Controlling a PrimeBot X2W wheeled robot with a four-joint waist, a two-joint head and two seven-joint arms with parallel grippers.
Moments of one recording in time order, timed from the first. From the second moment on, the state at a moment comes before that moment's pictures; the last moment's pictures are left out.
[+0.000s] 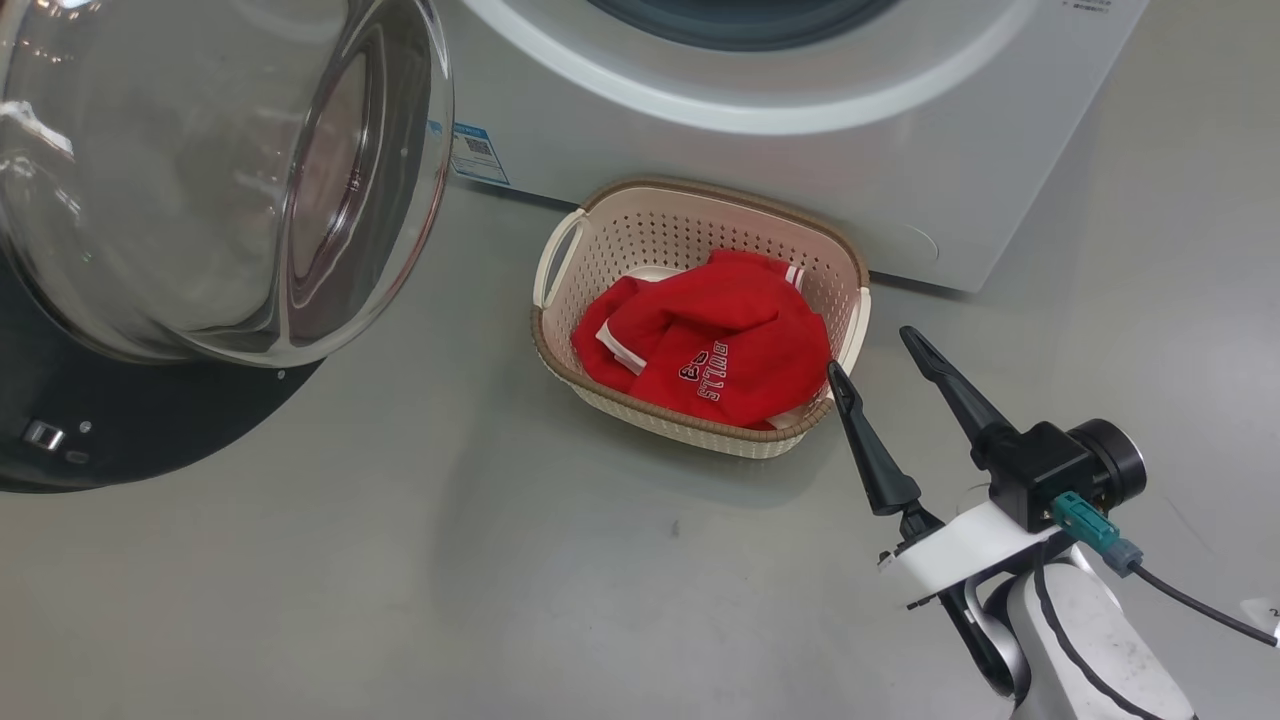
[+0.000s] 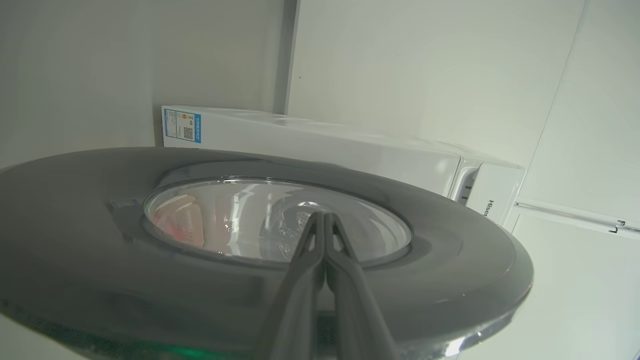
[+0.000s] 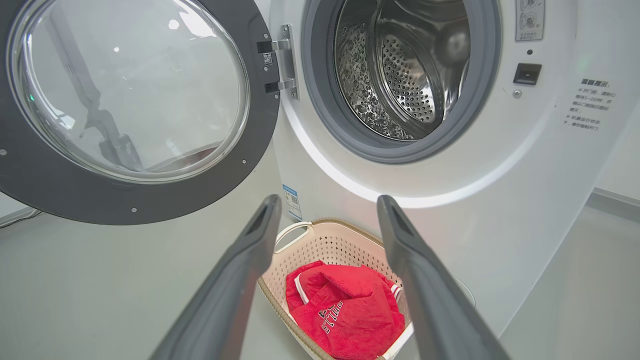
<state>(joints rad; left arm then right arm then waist) -0.80 0.47 0.64 1.01 -1.58 0.04 0.96 -0.18 -0.10 0.31 0.14 0.18 0.11 -0.23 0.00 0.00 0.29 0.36</state>
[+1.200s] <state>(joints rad) -0.60 0.15 0.51 0.70 -1.60 -0.08 1.18 -0.14 -0.09 0.30 0.17 0.21 0.11 -0.24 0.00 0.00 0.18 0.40</state>
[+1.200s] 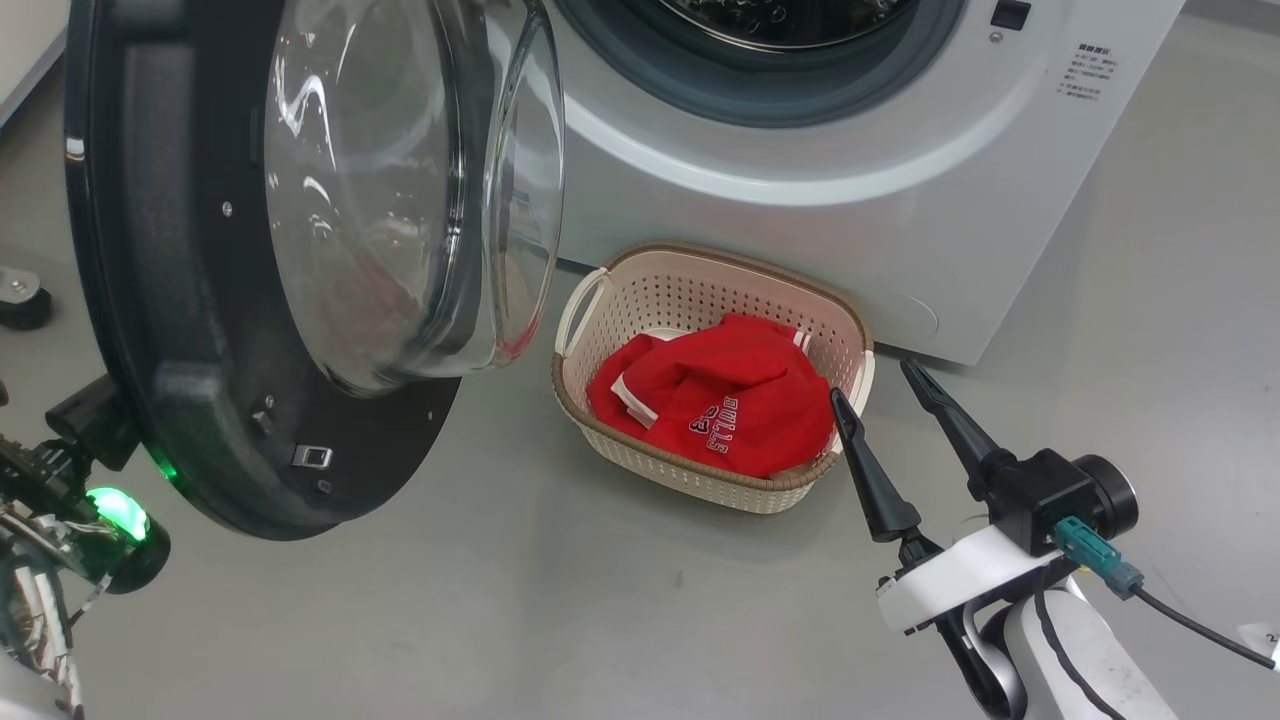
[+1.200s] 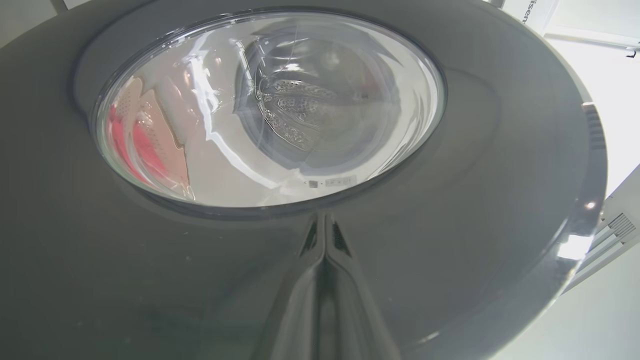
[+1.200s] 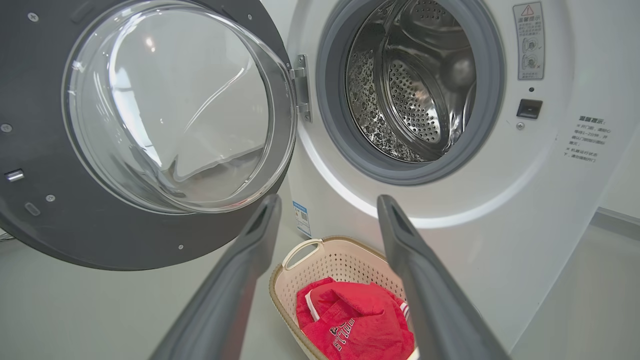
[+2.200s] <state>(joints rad) -0.25 0.22 0.49 0.22 -1.09 -0.12 0.64 -0.10 -0.08 0.28 0.17 0.24 0.10 -0.24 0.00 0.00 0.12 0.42</state>
